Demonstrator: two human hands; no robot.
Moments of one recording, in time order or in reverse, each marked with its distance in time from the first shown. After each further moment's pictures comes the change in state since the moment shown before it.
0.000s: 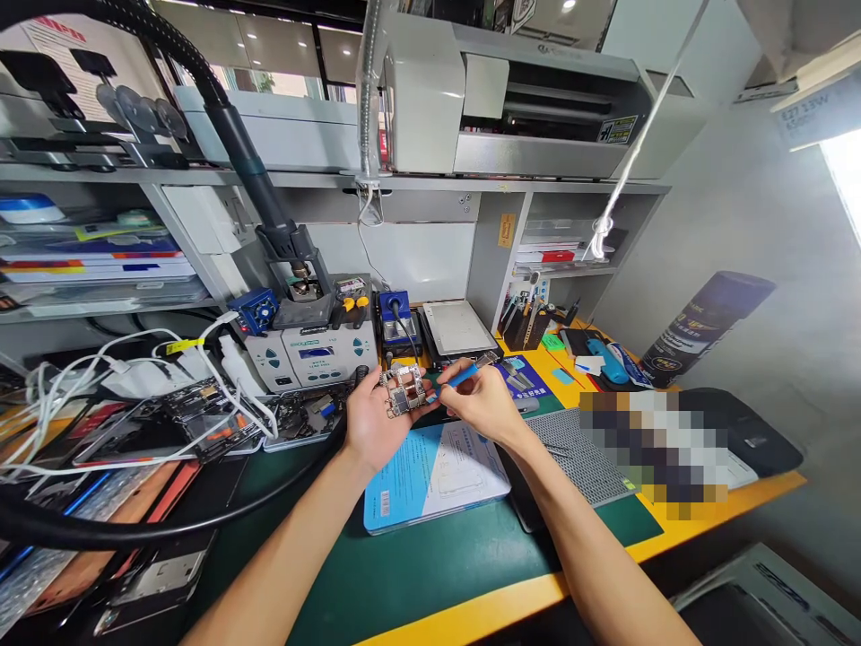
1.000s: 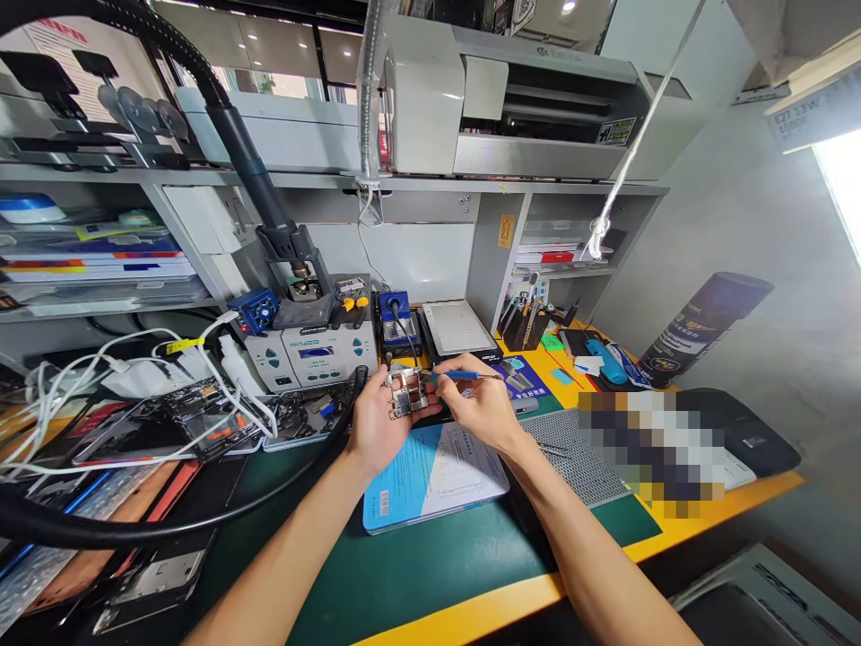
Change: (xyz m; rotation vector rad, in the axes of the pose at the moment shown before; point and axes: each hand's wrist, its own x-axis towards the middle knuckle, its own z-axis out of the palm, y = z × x) left_hand -0.002 -0.005 0.005 0.105 -0.048 0.028; right_hand -0.004 -0.005 0.006 -0.047 0.166 -0.311
